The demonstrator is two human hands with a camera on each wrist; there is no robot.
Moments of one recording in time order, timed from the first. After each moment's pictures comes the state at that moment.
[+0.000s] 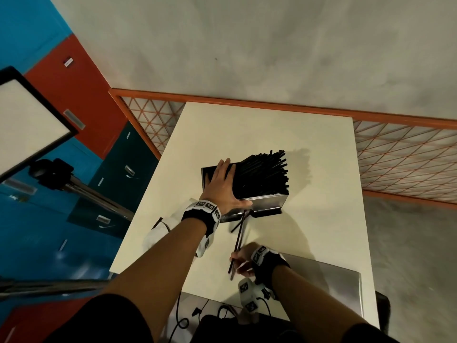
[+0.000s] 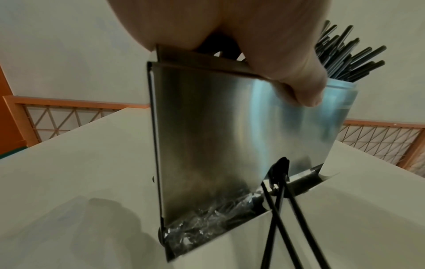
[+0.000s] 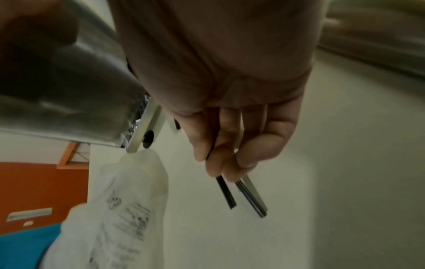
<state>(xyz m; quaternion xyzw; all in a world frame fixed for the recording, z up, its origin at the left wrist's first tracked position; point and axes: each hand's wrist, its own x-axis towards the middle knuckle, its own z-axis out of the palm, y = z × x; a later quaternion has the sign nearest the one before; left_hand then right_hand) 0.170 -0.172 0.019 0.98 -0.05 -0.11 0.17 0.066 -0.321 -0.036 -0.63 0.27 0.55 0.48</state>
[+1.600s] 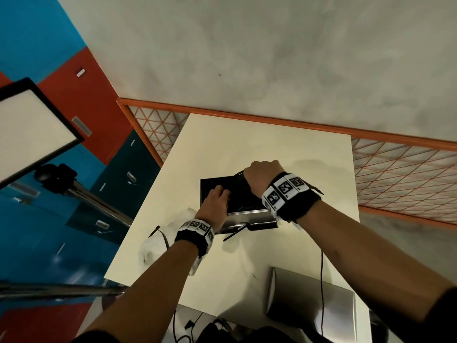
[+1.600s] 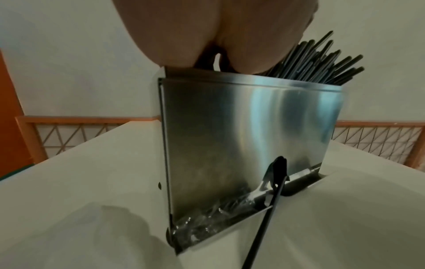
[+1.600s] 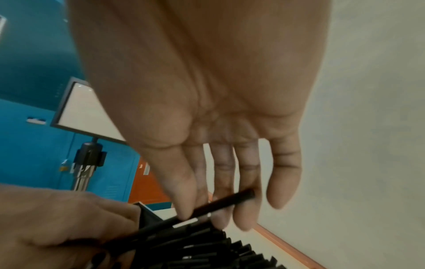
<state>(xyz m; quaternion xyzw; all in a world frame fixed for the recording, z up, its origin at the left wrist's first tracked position) 0.154 -0.172 0.012 0.98 -0.06 -0.02 0.19 0.215 -0.328 0.166 -0.94 -0.28 0.15 -0.11</state>
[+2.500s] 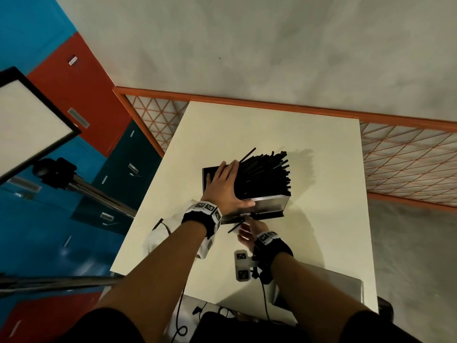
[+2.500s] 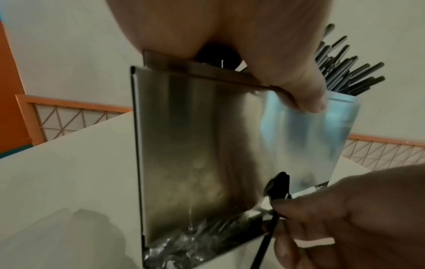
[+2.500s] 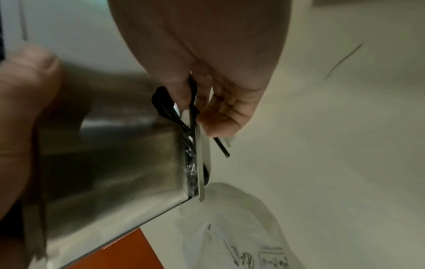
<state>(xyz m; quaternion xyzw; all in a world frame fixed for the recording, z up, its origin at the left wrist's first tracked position) 0.178 -0.175 0.022 0.98 -0.04 -0.11 0.18 0.124 -0.311 -0.049 -0.48 0.40 0.35 0.70</state>
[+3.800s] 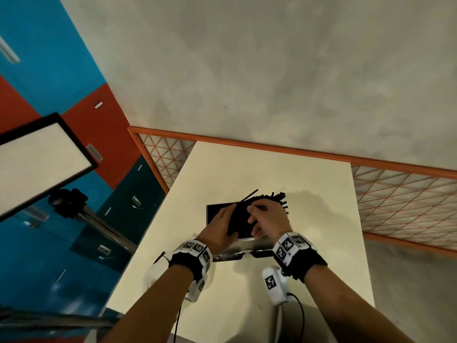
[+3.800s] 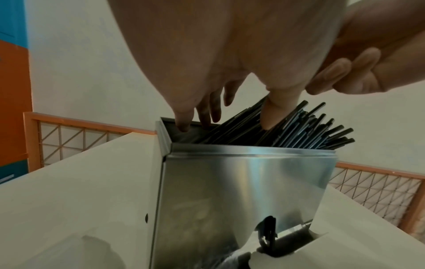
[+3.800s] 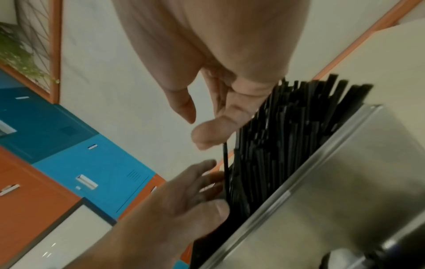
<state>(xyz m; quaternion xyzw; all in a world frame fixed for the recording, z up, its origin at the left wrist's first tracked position) 0.152 -0.159 0.053 0.93 -0.06 -0.11 0.34 0.181 -0.339 0.119 -0.76 0.08 0.20 0.61</state>
